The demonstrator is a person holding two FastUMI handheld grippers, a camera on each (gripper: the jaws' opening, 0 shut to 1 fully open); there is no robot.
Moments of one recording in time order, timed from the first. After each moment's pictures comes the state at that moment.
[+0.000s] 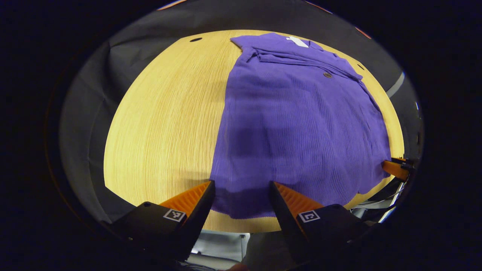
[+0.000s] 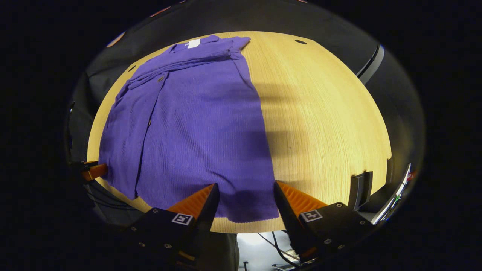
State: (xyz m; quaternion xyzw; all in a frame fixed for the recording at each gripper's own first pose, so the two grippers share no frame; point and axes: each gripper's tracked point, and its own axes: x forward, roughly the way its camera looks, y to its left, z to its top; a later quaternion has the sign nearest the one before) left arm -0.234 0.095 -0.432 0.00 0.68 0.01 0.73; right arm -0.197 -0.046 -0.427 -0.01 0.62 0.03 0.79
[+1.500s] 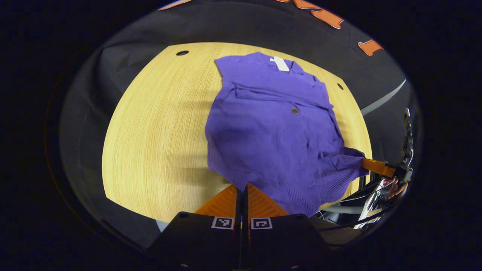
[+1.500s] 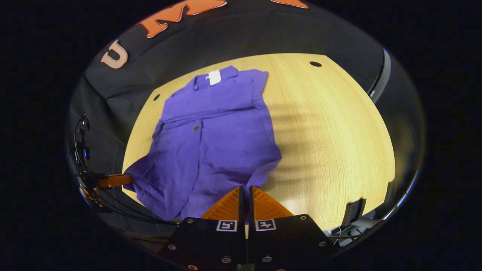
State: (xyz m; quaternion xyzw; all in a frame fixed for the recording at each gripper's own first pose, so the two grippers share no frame) left arm -0.096 0.055 -0.360 -0.07 0.65 -0.07 0.75; right arm -0.101 -0.007 -0.316 0.08 0.55 0.10 0.83
